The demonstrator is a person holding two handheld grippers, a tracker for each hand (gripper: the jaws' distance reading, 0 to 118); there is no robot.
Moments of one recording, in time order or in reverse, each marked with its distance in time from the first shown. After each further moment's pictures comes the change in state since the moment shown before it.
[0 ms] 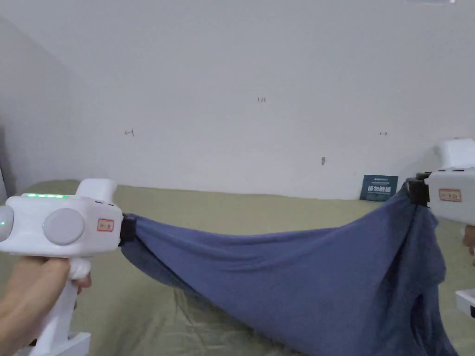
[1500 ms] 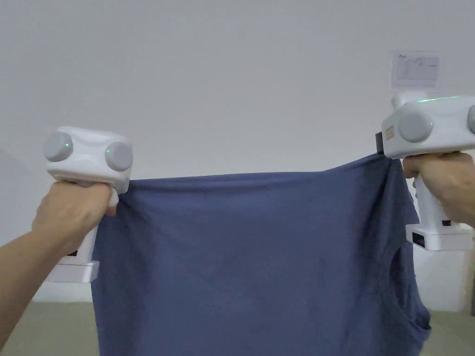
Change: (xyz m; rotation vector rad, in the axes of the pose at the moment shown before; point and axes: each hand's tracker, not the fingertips) left arm 0.021 0.310 -0.234 0.174 0.405 -0.034; right arm 0.012 0.239 -0.269 0.181 -0.245 -0.067
